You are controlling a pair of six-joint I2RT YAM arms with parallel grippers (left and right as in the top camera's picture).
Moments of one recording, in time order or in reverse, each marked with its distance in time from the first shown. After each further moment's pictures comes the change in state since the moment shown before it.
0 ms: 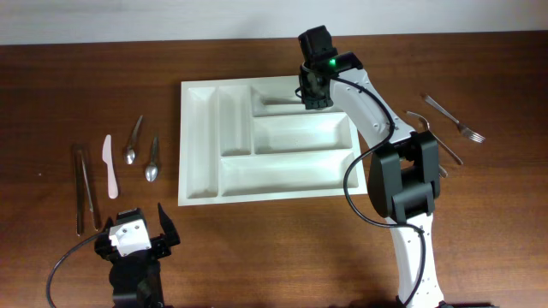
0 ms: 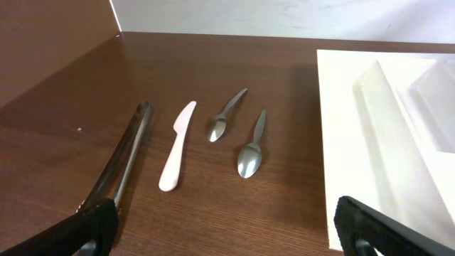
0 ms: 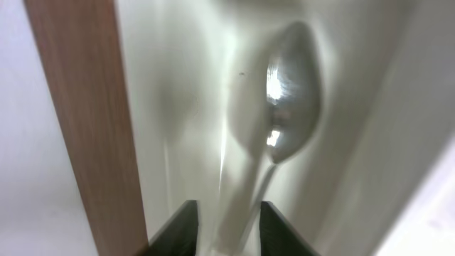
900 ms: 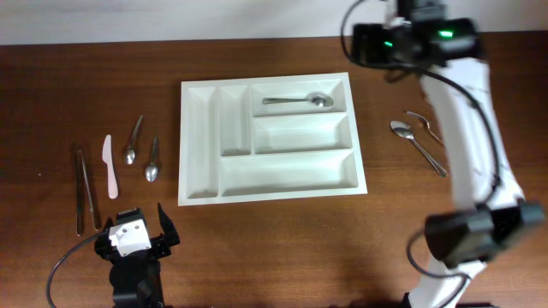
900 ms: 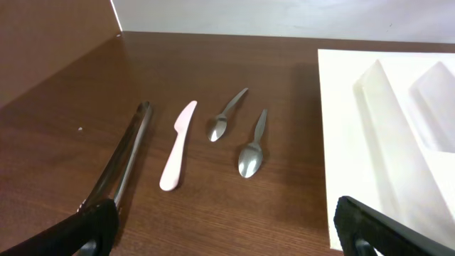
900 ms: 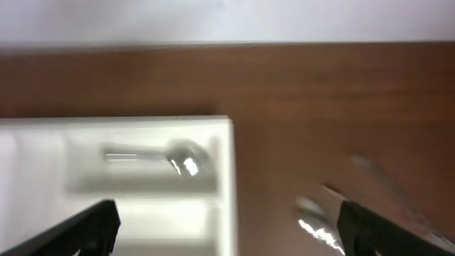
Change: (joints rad) left arm 0.000 0.001 0.000 0.000 -0.003 0.000; right arm -0.195 -0.436 0.095 -0.317 -0.010 -1.643
